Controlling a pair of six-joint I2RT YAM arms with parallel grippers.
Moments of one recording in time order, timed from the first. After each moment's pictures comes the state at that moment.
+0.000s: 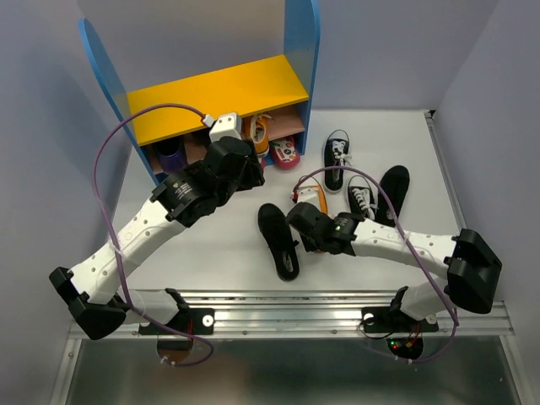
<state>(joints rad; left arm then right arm) -0.84 1.24 1.48 -0.79 -0.46 -0.70 1.02 1.41 0.98 -0.61 0.47 0.50</state>
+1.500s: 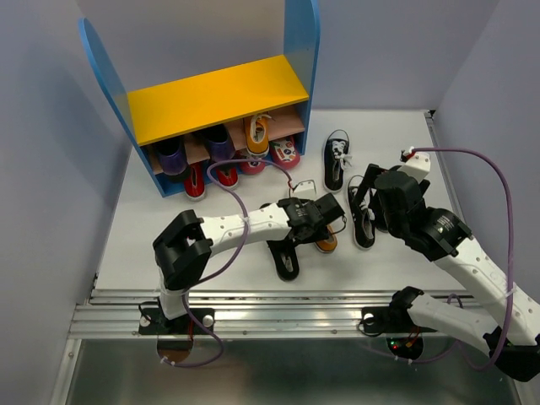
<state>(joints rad) -1.14 1.83 1.45 -0.72 -0.36 -1.19 0.68 0.90 1.08 -0.79 0.73 0.65</state>
